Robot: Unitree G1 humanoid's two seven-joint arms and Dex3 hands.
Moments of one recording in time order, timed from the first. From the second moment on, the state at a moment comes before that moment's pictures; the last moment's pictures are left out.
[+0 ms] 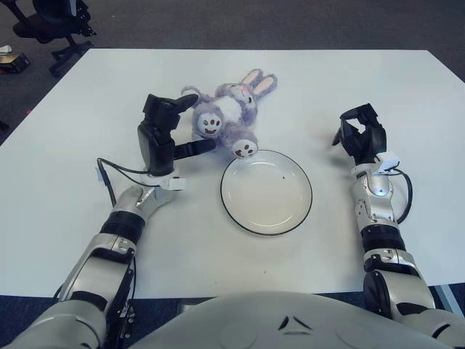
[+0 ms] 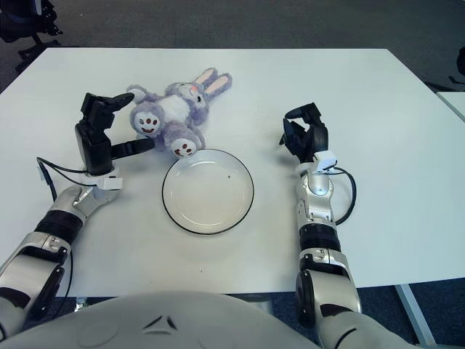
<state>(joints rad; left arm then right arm) -0.37 0.36 -0.24 0.62 0.91 -0.88 1.33 -0.29 -0.15 -0.20 0.53 0.10 -0.50 0.03</state>
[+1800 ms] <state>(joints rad) -0.45 0.44 -0.36 0.69 0.87 -0.84 1.03 -0.28 -0.14 -0.19 0.52 0.10 -0.50 0.03</state>
